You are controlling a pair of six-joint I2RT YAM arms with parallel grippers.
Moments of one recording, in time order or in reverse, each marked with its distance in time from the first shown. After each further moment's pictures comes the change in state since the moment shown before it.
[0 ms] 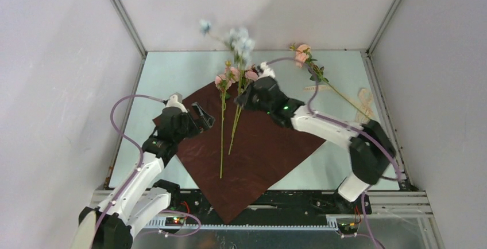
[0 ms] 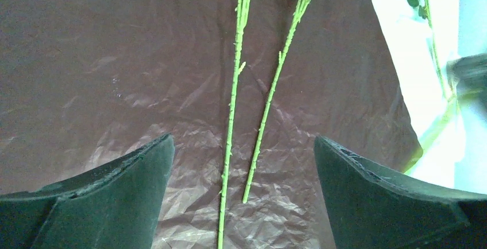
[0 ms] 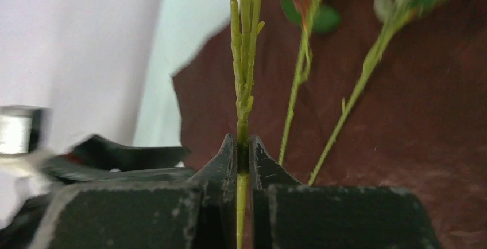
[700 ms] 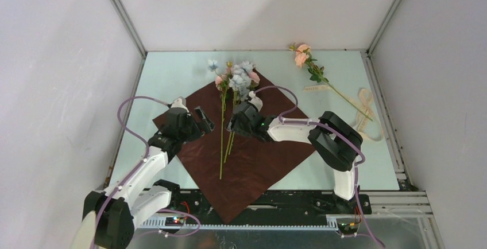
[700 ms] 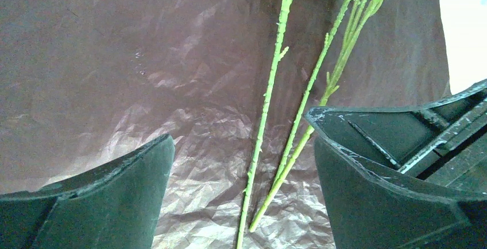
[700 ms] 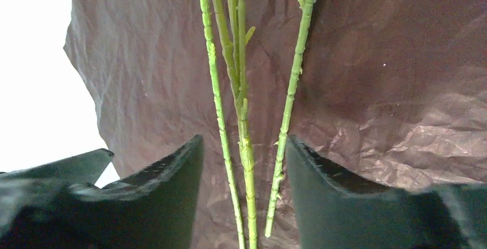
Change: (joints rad) left arm 0.000 0.113 -0.028 0.000 -0.028 -0.007; right arm 0.150 0.360 -0.058 0.023 0.085 0.331
